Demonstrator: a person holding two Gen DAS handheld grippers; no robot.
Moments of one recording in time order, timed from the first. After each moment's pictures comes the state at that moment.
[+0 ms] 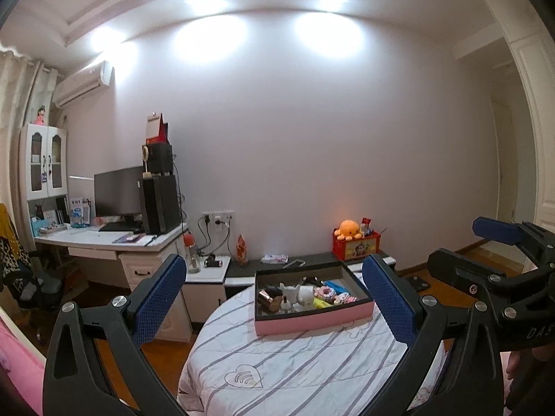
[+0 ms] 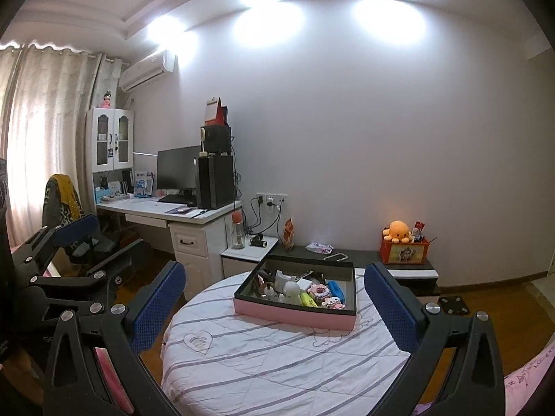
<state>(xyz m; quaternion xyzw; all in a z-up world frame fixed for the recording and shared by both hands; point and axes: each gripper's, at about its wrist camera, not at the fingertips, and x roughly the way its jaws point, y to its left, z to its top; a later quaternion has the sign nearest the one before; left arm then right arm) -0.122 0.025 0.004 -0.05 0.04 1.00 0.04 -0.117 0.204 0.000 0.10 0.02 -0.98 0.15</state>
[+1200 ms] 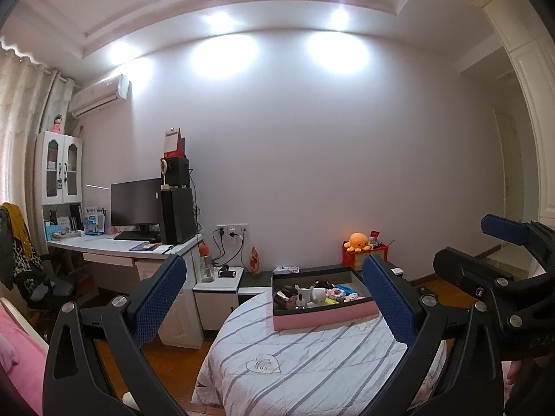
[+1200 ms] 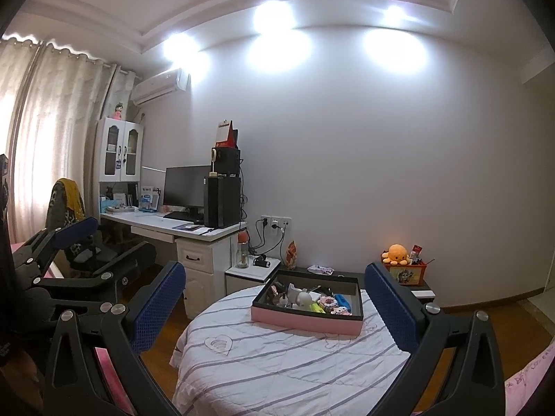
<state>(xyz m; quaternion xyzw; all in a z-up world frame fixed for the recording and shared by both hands) -0.055 0.001 -0.004 -0.01 0.03 1.00 0.02 -0.052 0.174 -0.007 0.04 0.03 -0.99 0.15</state>
